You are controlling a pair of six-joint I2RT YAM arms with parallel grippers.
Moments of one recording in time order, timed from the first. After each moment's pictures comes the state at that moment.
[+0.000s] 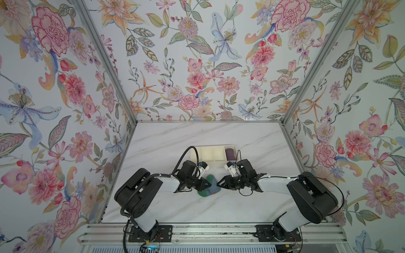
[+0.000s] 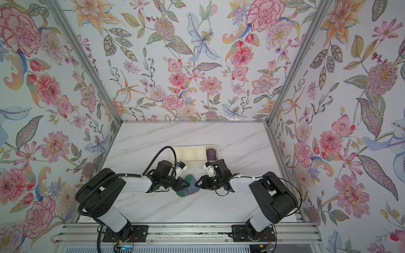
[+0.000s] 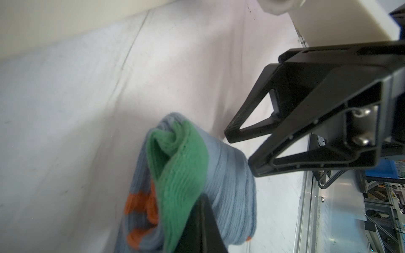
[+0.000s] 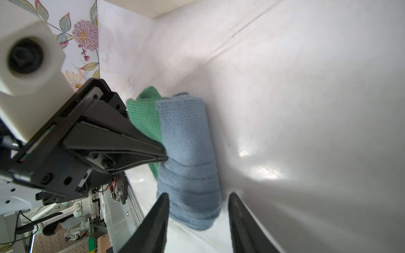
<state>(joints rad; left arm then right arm) -0.63 1.67 0.59 0.26 0.63 -0.29 0.60 1.58 0.56 0.13 -0.64 0.65</state>
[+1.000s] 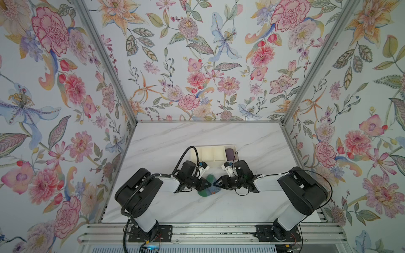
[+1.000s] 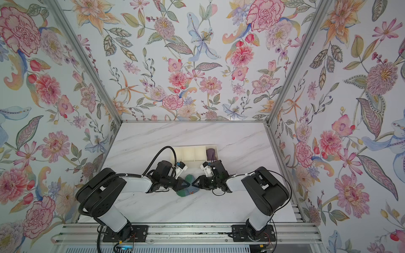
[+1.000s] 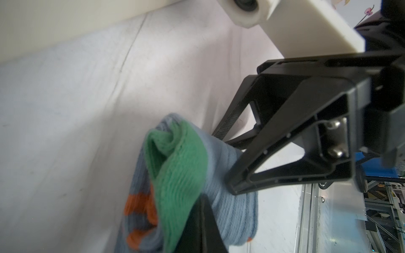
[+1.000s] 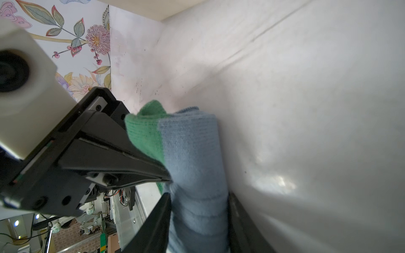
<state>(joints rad) -0.63 1.67 0.58 0.29 0.63 -0.29 0.63 1.68 0.56 0.31 -0.66 0.73</state>
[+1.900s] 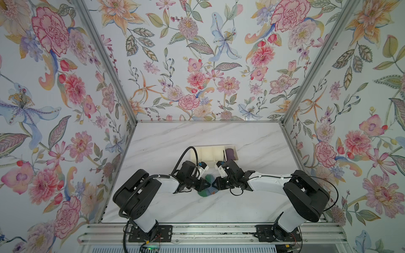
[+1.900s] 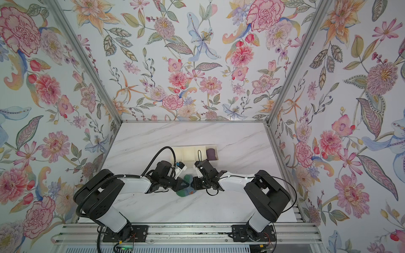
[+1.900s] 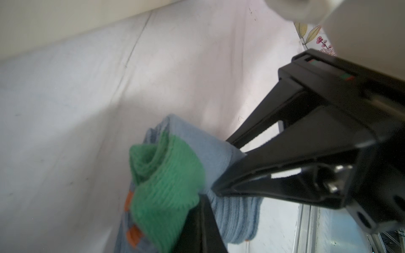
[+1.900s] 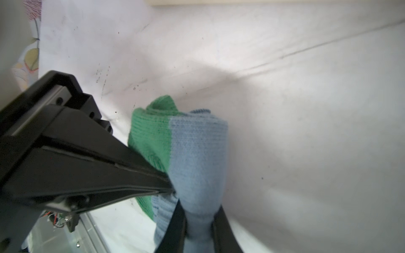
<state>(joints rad) -0.63 1.64 0.57 0.24 0.62 -0.30 0.83 1.62 0.77 -0.09 -0.28 0.56</state>
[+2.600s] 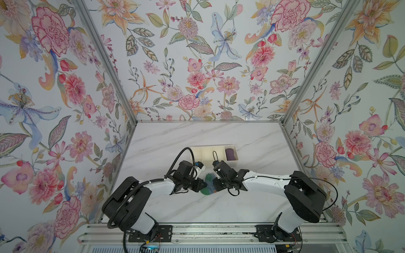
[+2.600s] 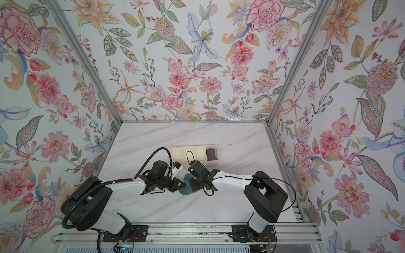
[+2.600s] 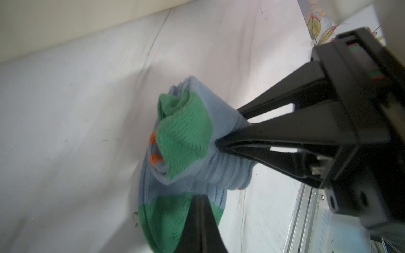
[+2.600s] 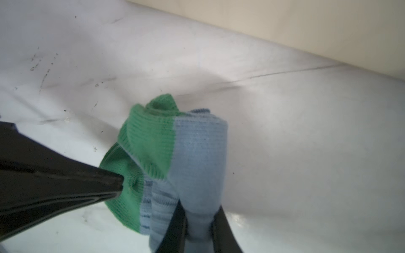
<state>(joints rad) -0.61 1.50 0.56 0.09 0.55 -0.30 0.92 1.64 0.88 -0.30 0.03 0.48</state>
